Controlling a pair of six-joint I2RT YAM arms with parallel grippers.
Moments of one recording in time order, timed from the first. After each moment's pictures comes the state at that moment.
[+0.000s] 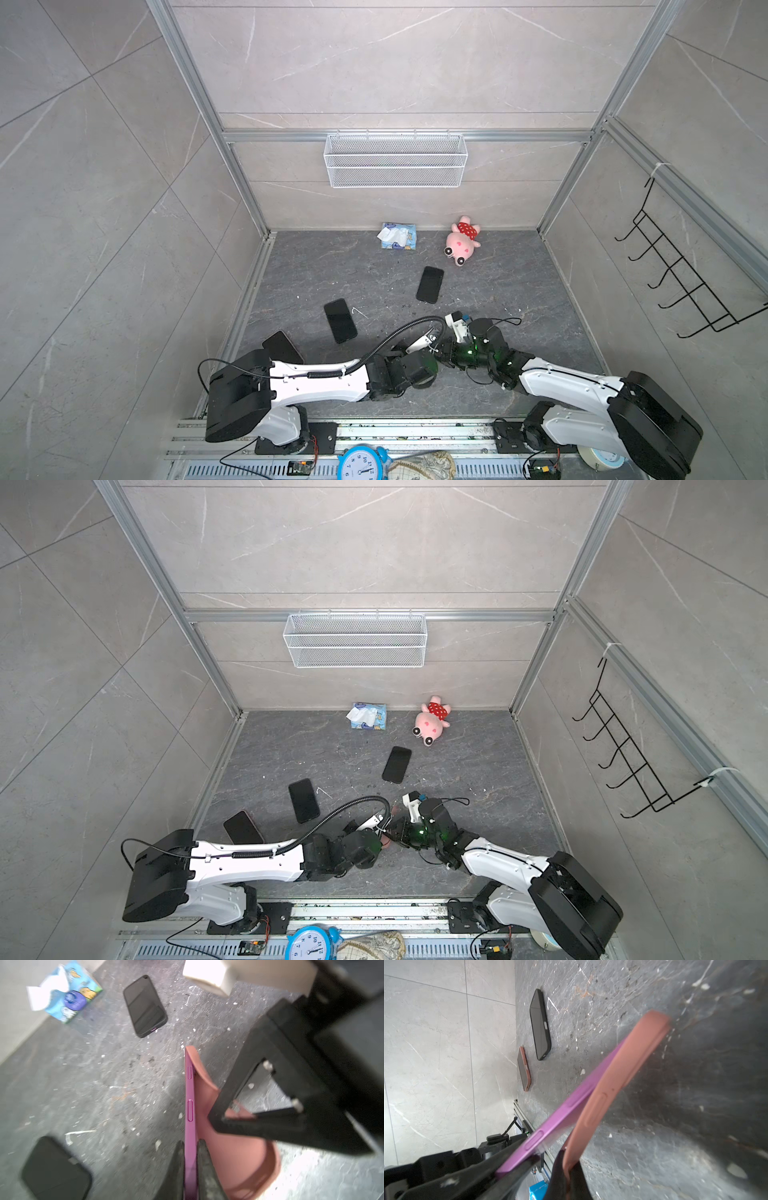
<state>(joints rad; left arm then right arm) -1.34 1.41 0.83 -0.29 -0.60 -0.20 0.69 1.18 0.35 0.26 -0.46 1.05</state>
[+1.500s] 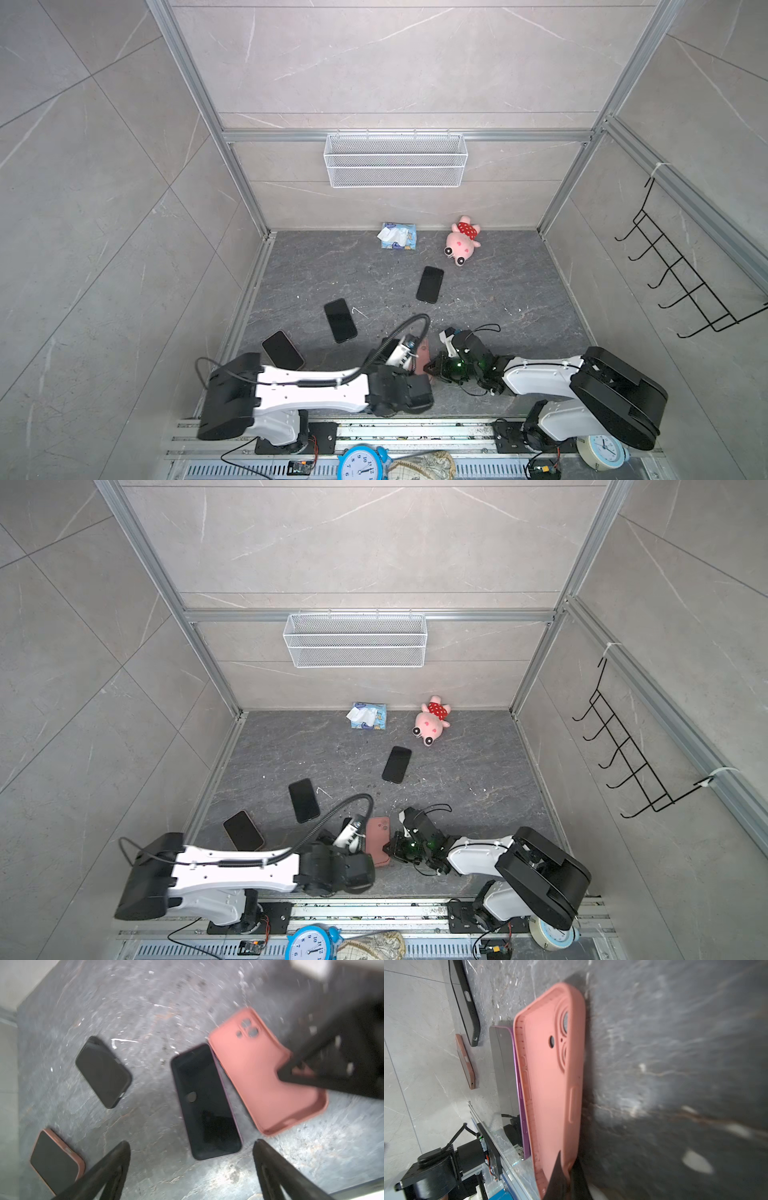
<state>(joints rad) -1.41 1.34 0.91 -0.88 -0.71 -0.82 0.82 1.42 0.34 0.30 -0.32 1.08</state>
